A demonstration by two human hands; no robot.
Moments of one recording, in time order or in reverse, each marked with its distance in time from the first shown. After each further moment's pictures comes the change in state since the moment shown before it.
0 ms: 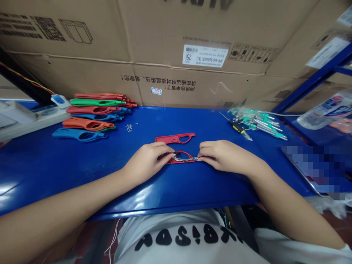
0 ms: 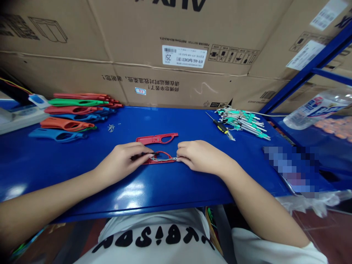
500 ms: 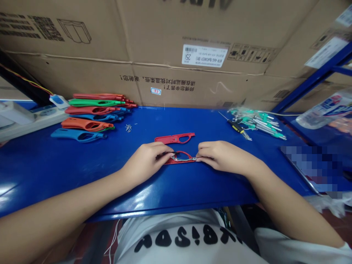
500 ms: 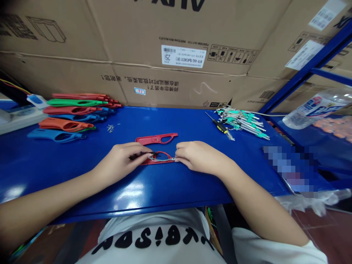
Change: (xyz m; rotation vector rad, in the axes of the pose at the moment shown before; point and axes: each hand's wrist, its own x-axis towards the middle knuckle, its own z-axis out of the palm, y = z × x) left_hand 0.001 0.003 -0.004 -0.019 -0.009 -0.070; right_hand 0.003 0.000 0.003 0.010 0.002 -0.018
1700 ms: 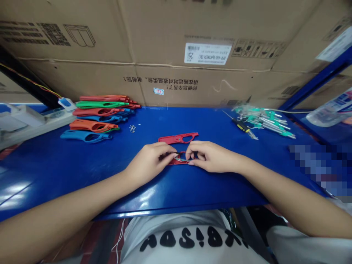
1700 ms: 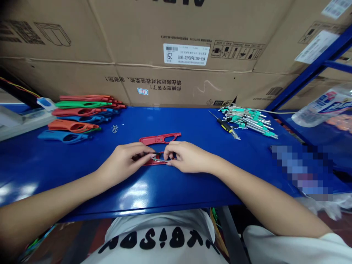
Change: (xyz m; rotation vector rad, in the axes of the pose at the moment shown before) left_hand -0.003 -0.001 0.000 -0.016 0.012 -0.008; right_hand 0.030 -0.010 0.017 0.478 0.076 0.033
